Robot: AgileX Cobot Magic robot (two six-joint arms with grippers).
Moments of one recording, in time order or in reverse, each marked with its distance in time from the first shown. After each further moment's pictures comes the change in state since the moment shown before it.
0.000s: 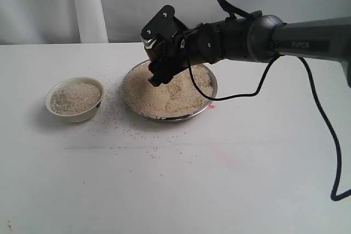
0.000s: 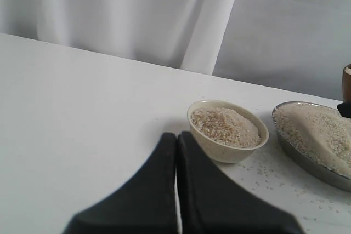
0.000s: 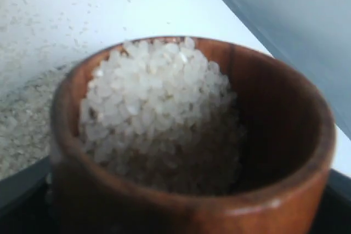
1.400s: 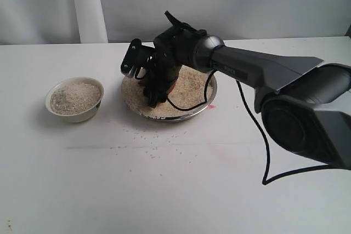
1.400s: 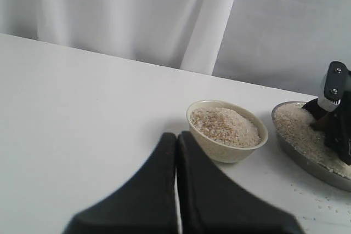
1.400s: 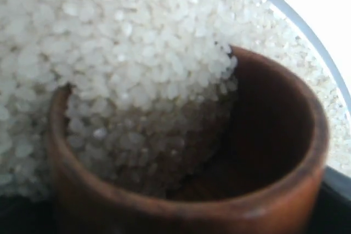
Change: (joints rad) left arm 0.000 0.000 0.000 0.000 0.000 0.000; right arm 0.068 0.386 -0.561 -0.276 0.559 -0.005
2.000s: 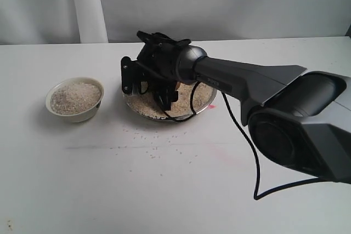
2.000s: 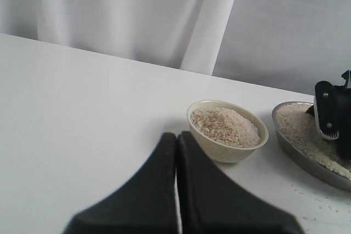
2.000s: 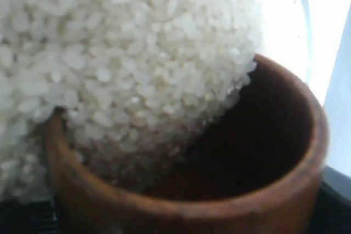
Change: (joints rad) left arm 0.000 0.000 0.000 0.000 0.000 0.000; right arm 0.079 0.009 0.006 -0.414 0.082 -0.047
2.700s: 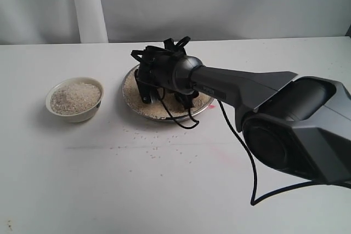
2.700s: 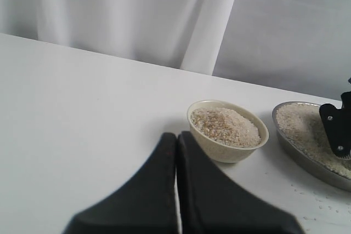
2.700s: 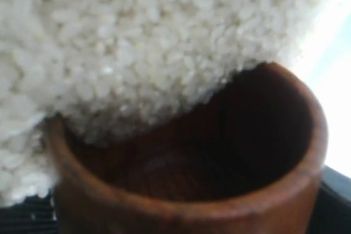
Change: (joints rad) left arm 0.000 0.000 0.000 0.000 0.000 0.000; right arm 0.008 0.024 0.013 -0.303 0.145 -0.002
